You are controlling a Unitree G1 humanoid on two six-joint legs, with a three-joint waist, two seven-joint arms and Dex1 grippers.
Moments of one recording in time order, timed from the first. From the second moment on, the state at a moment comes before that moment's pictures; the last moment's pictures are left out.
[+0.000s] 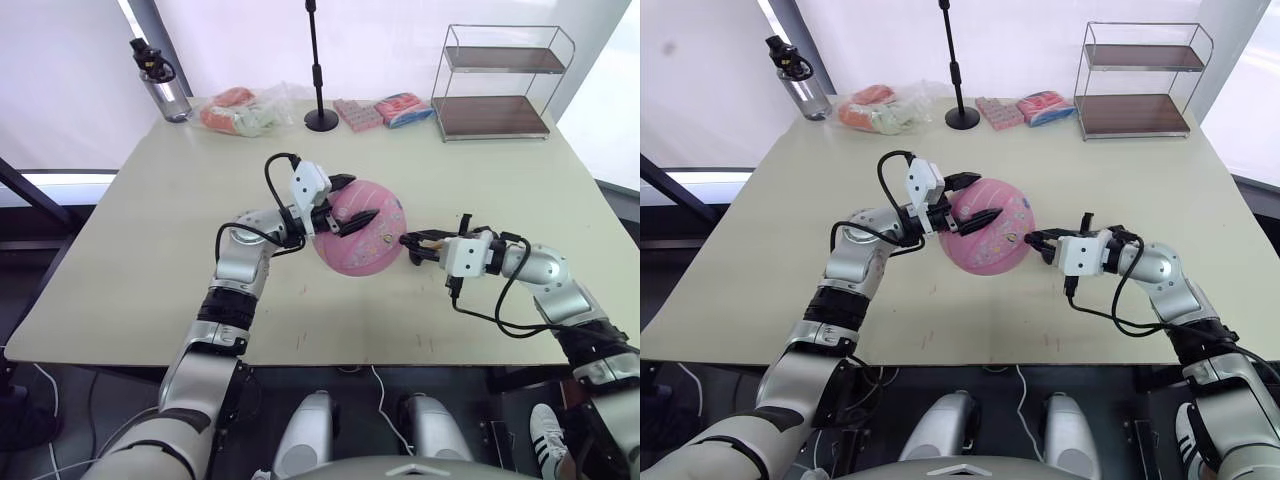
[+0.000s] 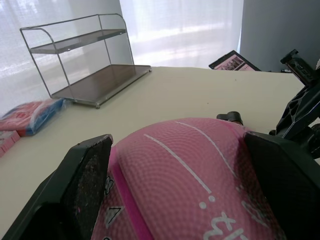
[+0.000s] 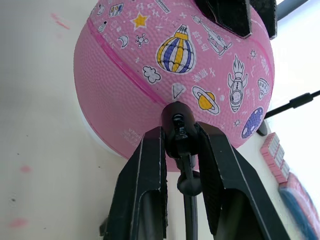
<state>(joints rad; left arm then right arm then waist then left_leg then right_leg) -0.70 0.31 -0.10 0.43 -0.21 0.04 -0.92 -0.46 -0.60 0.23 0.31 -0.03 -0.53 0.83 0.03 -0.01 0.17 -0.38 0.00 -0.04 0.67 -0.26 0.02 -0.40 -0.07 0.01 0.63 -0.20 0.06</state>
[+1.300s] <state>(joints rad) -0.67 0.23 -0.19 0.42 -0.20 0.05 -0.86 -0.19 -0.74 0.10 -0.03 0.22 -0.15 0.89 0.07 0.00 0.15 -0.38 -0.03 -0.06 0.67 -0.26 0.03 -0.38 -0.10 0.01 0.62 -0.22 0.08</state>
